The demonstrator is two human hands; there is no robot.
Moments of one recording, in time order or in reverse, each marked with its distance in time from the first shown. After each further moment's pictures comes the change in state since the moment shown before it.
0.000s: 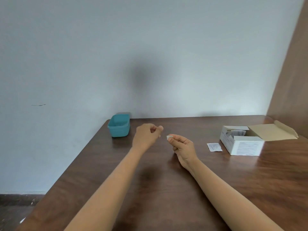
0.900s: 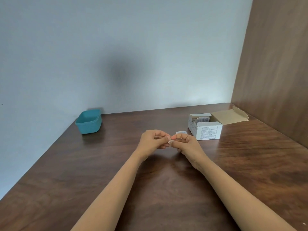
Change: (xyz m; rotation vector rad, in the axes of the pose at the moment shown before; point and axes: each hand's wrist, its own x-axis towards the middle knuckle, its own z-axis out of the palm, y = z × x) left_hand -0.052 0.055 0.093 -0.620 -0.384 0.046; right_hand -0.062 -0.063 -0.101 -0.482 0.010 -0.066
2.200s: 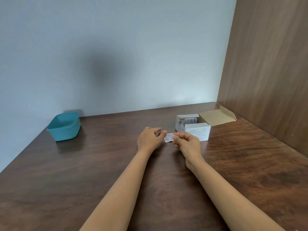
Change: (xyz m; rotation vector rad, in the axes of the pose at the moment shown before) left_hand 0.076 -0.024 0.045 0.705 0.171 -0.086; right_hand 0.031 0.014 -0.025 0.153 0.451 0.073
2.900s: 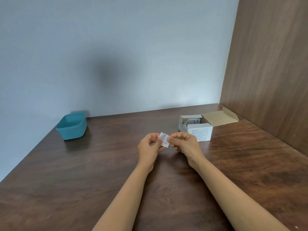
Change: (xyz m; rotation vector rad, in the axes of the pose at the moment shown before) left_hand -0.061 -0.005 -0.006 -1.096 0.062 -0.105; right_hand -0.017 -0.015 0.001 -0.029 -0.266 0.004
